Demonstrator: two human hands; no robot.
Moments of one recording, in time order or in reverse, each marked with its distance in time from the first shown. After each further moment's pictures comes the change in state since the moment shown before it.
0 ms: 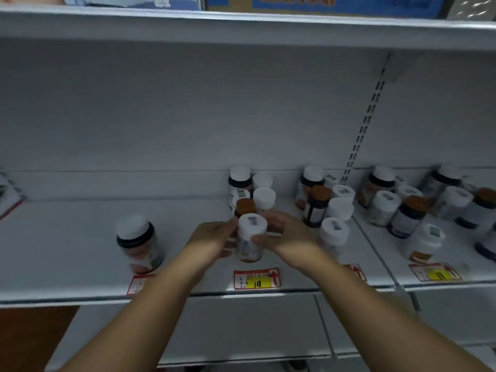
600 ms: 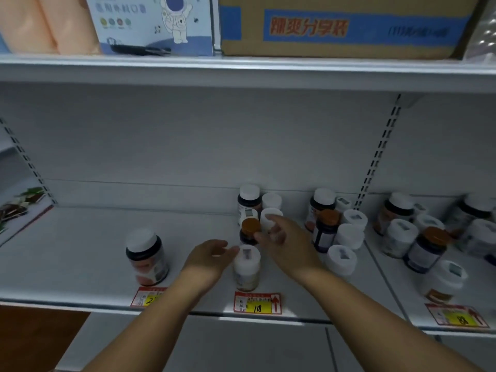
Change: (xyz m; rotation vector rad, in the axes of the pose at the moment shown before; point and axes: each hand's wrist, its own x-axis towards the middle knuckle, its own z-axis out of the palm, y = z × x) left_hand 0.000 -0.007 -0.004 0.265 0.194 0.021; right_hand 0.025 -0.004 -0.009 -0.292 0.101 -0.258
